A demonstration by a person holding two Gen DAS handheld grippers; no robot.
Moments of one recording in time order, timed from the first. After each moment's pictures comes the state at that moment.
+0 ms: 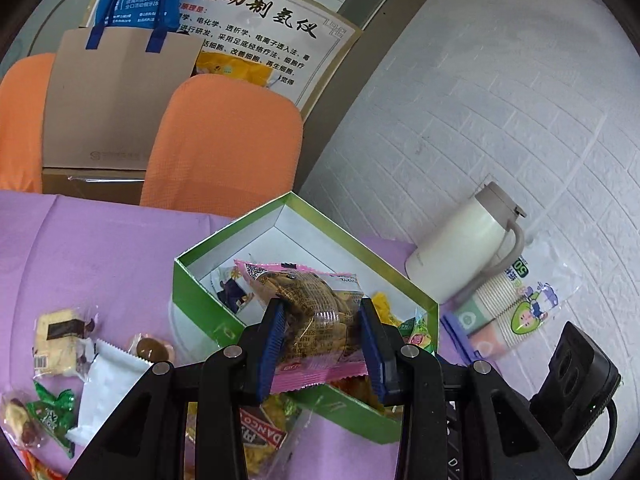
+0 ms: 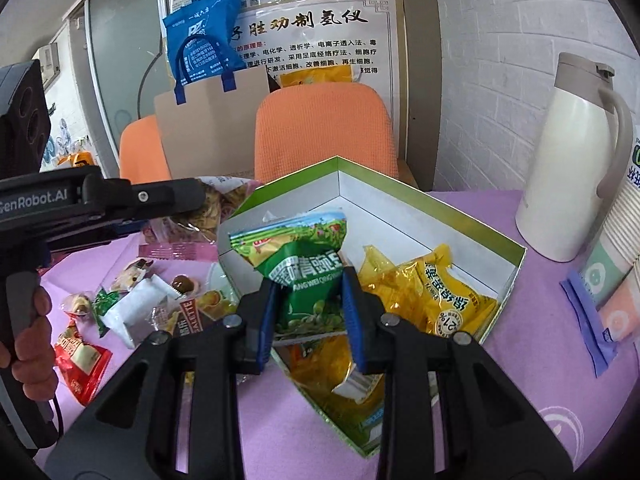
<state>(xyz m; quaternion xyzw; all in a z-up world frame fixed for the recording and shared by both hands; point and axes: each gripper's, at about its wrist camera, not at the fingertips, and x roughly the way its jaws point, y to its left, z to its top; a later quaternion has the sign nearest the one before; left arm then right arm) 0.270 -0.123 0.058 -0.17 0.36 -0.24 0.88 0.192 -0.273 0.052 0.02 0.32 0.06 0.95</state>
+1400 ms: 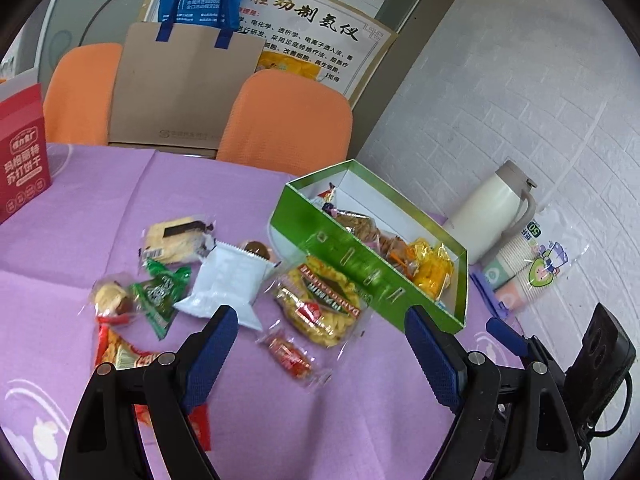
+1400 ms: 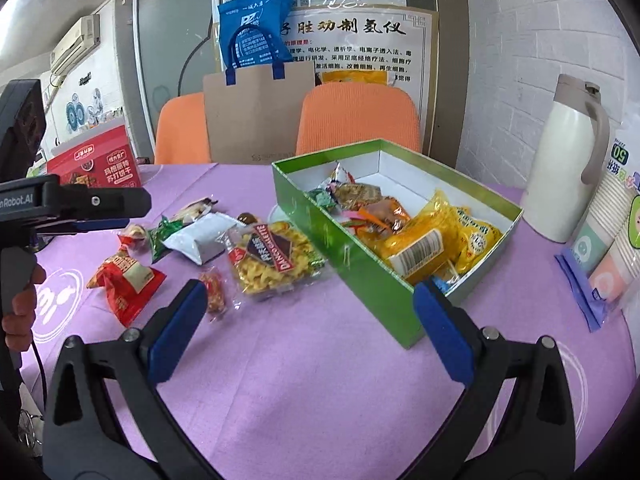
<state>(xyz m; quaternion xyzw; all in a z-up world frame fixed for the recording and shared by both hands) 0.148 -0.042 0.038 -0.16 0.38 -0.18 0.89 0.083 -0.229 0.039 -0.03 0.33 0.11 0.94</state>
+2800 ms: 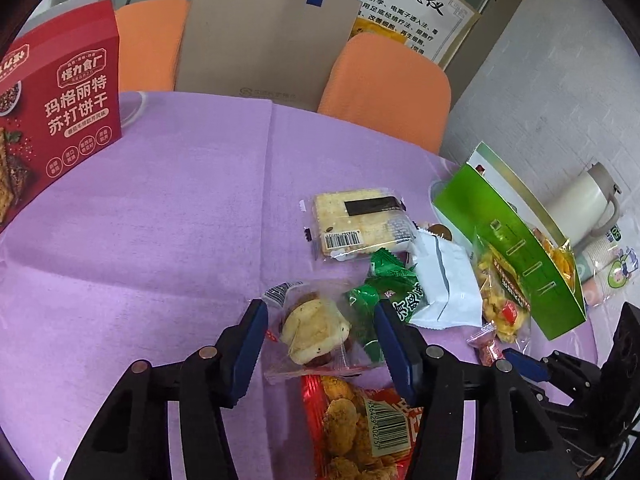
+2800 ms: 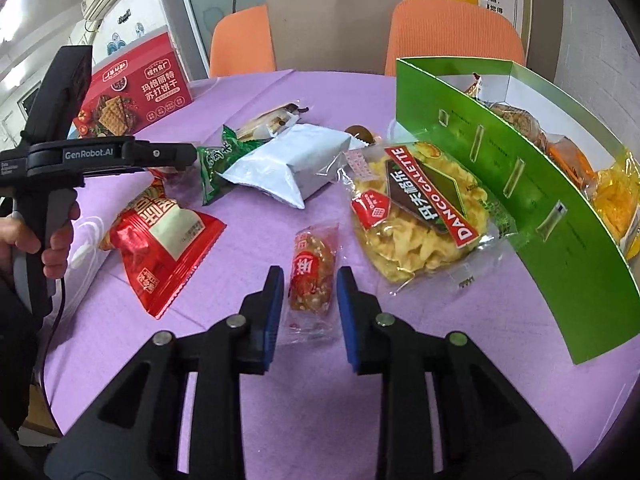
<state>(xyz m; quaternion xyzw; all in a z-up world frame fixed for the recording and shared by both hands) 0.212 0.073 -0.039 -0.14 0.45 -0.10 0.88 0.139 -0.143 -0.034 -0.03 0.44 0.22 0.87</state>
